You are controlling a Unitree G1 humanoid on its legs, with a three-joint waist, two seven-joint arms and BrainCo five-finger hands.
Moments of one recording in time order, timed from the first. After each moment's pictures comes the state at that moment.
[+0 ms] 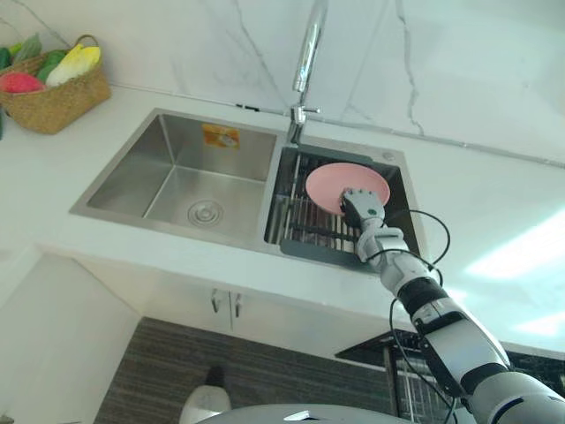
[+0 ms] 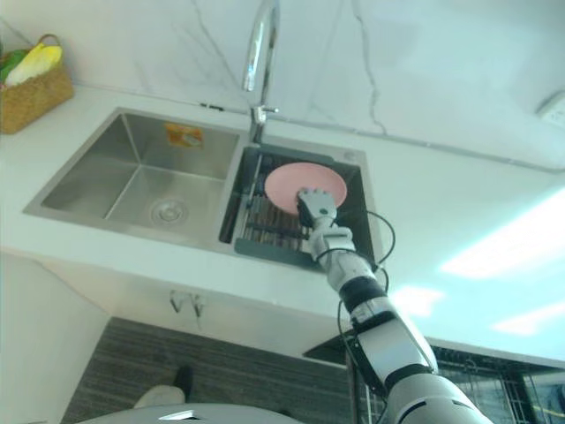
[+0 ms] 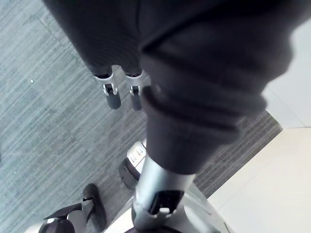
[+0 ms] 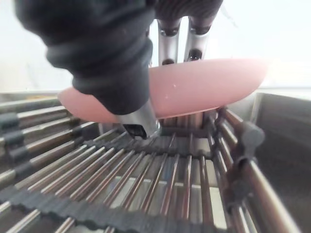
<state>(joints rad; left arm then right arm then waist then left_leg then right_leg) 0.24 0.15 0.23 0.99 -0.41 0.37 -0.01 -0.64 -0.43 0.34 0.76 -0.94 -0.05 -0.32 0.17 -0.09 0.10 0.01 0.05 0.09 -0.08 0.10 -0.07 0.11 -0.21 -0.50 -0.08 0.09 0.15</state>
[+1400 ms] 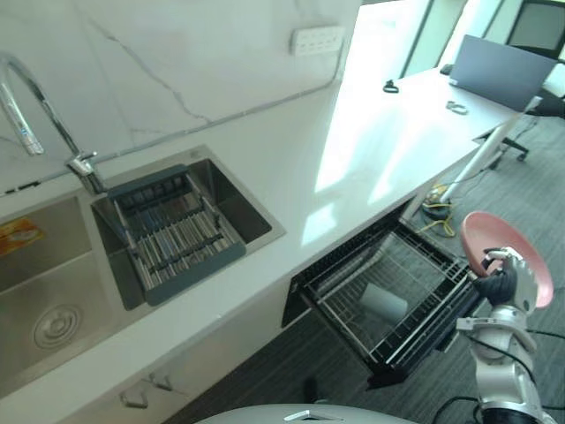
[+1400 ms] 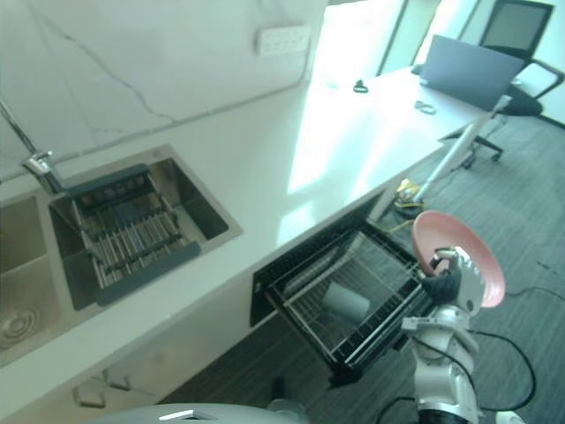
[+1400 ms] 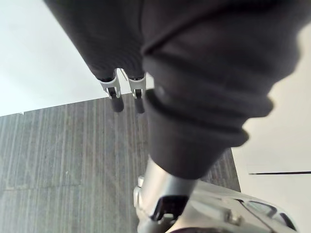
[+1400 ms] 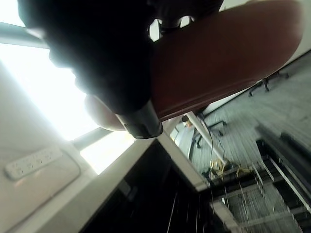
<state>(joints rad) 0.31 0.10 0.20 0.99 -0.27 0.50 0.15 0.16 -0.30 -0.36 0.10 -0.57 -0.03 -0.35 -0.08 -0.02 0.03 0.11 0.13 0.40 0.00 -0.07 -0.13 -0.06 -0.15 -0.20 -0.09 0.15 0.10</state>
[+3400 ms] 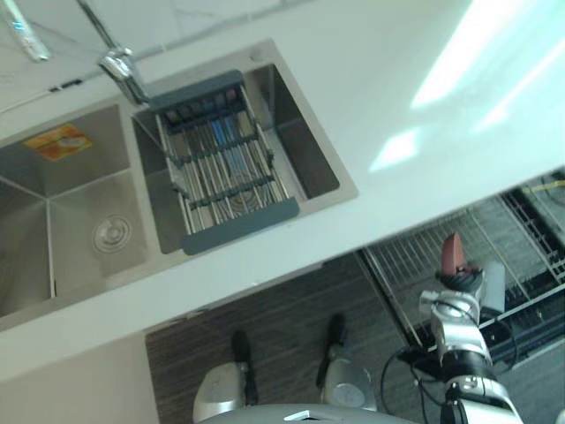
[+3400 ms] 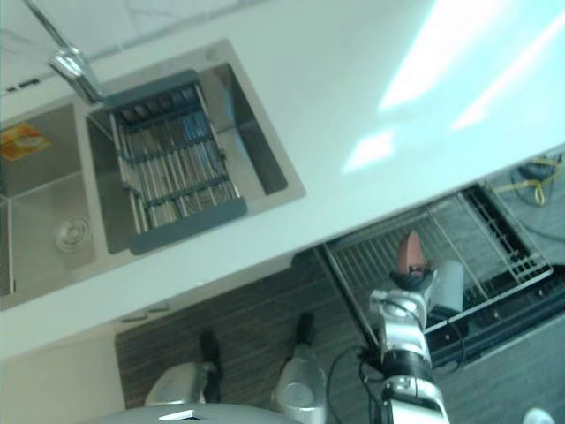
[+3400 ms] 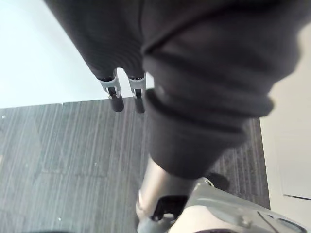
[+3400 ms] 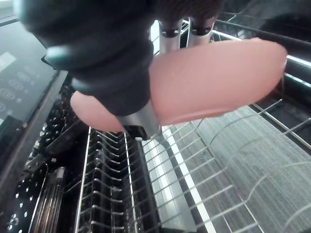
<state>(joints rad) 0.16 0.13 0.11 0.88 -0.25 0.50 0.04 -0.25 -0.39 -0.31 0.56 -0.10 0.18 -0.48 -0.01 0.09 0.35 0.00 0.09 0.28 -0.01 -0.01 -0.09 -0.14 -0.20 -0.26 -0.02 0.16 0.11</state>
